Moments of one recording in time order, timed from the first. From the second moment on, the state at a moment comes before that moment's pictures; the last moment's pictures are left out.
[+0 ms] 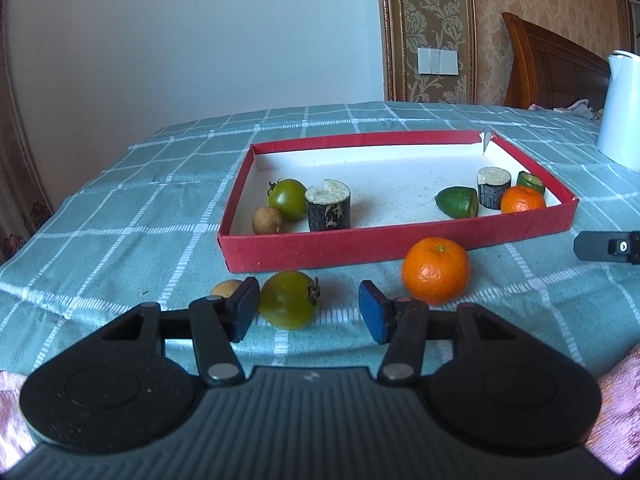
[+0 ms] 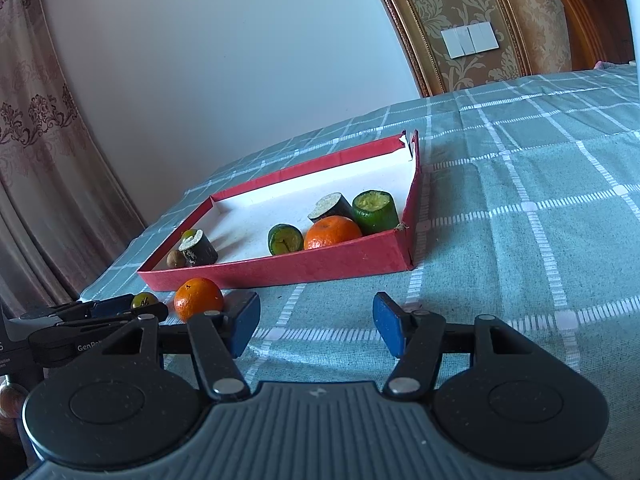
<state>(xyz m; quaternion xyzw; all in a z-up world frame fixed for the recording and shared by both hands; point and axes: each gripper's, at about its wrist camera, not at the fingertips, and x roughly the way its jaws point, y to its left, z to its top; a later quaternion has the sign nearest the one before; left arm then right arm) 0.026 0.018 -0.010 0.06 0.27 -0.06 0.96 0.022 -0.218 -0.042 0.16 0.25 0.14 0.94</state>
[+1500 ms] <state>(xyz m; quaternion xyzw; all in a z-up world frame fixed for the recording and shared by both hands) 0.028 0.028 -0.017 0.00 0.29 -0.03 0.96 0.034 -0.164 -0.044 -0.02 0.31 0.03 0.95</state>
